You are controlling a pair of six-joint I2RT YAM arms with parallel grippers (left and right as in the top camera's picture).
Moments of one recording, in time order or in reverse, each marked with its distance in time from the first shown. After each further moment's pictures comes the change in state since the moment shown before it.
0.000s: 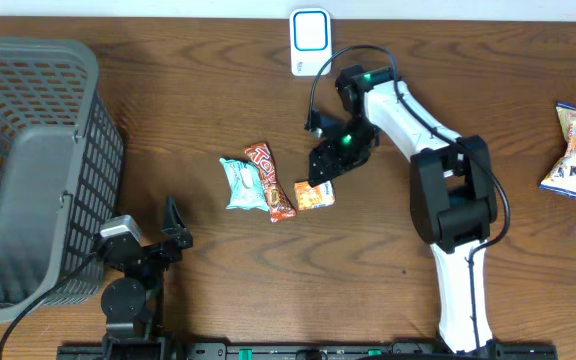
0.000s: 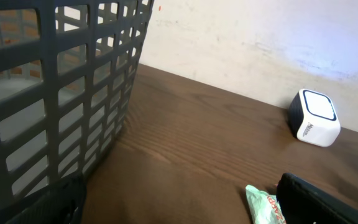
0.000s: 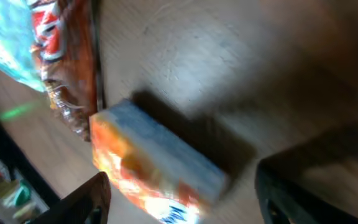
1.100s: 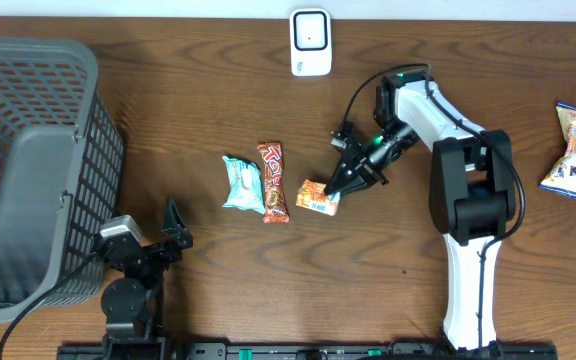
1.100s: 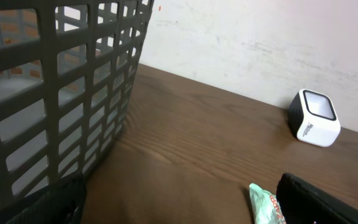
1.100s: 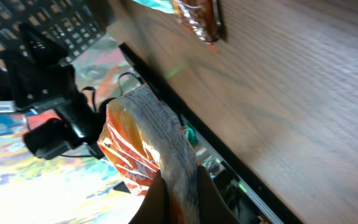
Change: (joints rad) left arm 0.000 0.000 0.000 0.000 0.000 0.000; right arm -0.137 0.013 -0.053 -0.453 -0.448 0.018
